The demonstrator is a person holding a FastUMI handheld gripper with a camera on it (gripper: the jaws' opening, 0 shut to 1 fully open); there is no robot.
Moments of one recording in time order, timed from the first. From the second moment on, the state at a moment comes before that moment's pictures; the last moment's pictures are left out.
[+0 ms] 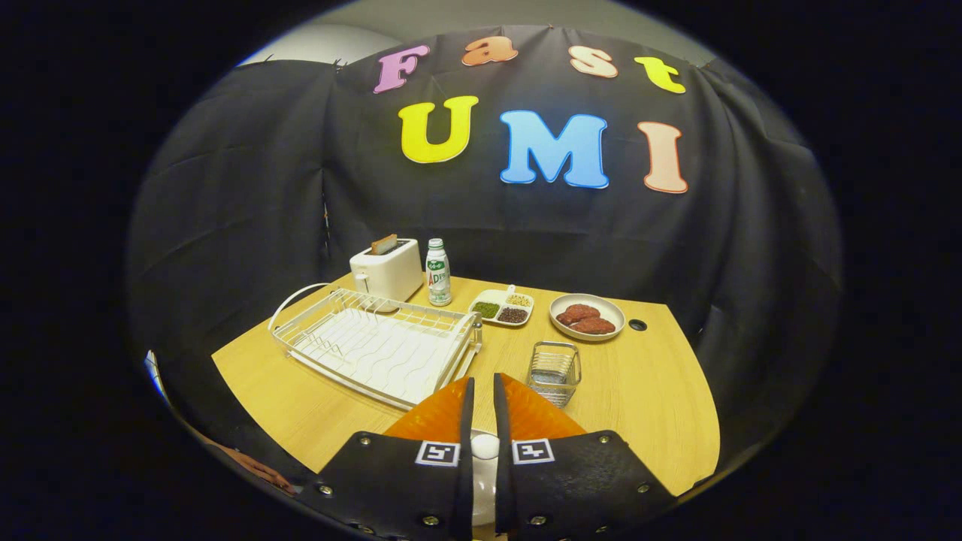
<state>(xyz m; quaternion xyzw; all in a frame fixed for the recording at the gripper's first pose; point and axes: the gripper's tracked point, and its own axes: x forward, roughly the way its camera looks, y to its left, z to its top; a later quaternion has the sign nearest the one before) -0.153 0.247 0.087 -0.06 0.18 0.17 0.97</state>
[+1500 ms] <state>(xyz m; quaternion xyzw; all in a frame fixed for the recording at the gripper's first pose) -0.125 0.222 0.103 -0.04 0.11 0.18 0.98</state>
